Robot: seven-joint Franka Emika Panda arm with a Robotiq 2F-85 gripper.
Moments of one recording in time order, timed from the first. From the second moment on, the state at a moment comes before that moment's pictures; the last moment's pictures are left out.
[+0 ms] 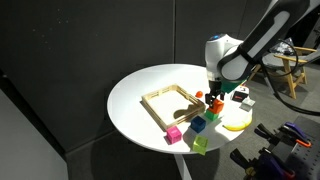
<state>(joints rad) 0.11 0.34 -0.06 -2.35 -0.27 2.53 0.33</state>
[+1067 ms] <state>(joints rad) 0.10 0.10 -0.01 -2.52 -0.14 2.53 0.14</state>
